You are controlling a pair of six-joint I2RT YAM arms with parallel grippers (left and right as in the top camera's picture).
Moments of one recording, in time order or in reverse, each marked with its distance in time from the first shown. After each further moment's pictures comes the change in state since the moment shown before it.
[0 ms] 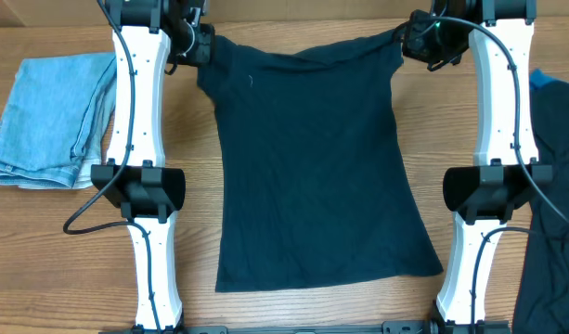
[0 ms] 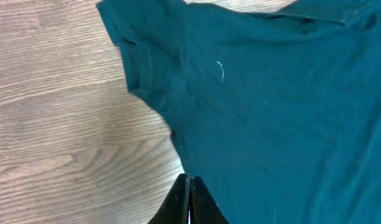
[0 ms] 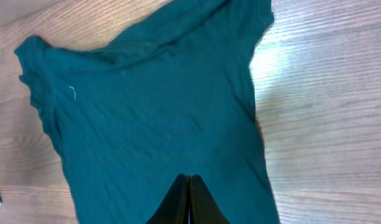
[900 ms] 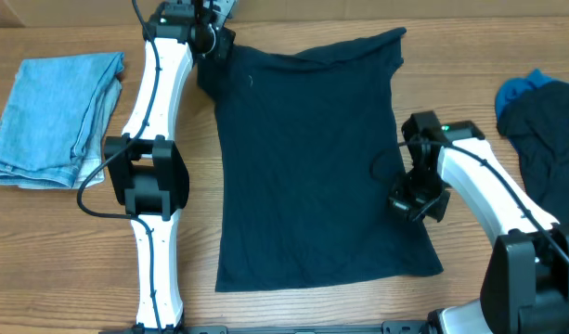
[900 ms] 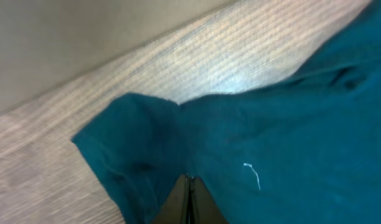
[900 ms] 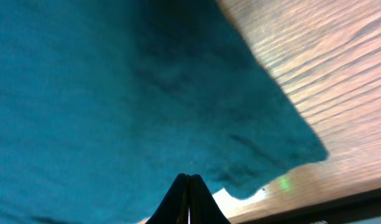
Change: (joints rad) left arm -0.016 0.035 -0.420 0.705 0.048 0.273; right arm 0.124 -0.688 -1.619 0.370 0.162 0.332
